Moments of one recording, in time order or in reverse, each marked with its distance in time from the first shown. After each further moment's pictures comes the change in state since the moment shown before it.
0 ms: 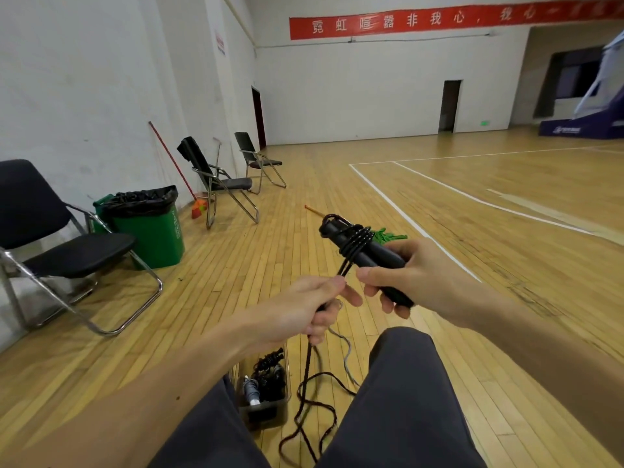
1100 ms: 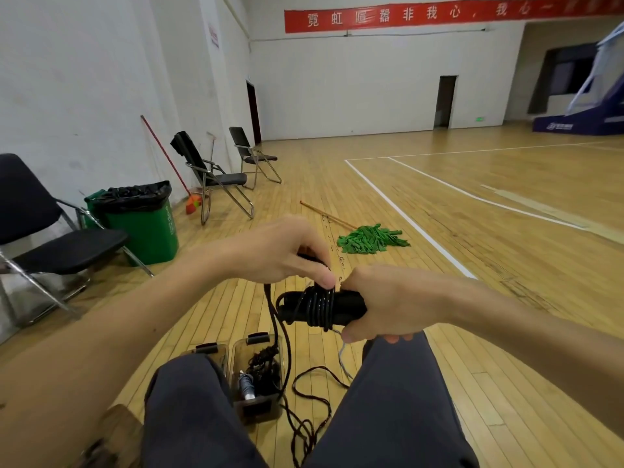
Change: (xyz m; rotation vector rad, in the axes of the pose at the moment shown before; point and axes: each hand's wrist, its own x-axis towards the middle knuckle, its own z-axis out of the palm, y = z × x) left_hand 0.011 0.057 -0.046 0.868 -0.087 0.332; right_hand -0.005 -0.030 0.019 -0.795 -0.485 0.055
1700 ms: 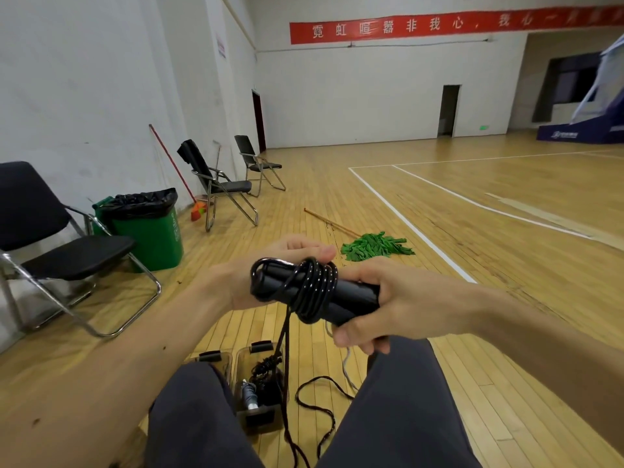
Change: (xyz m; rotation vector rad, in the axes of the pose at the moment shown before) left_hand -0.003 -0.015 0.022 -1.136 -0.053 0.056; right_hand -0.012 -0.001 -0.005 0.482 0.017 -0.377
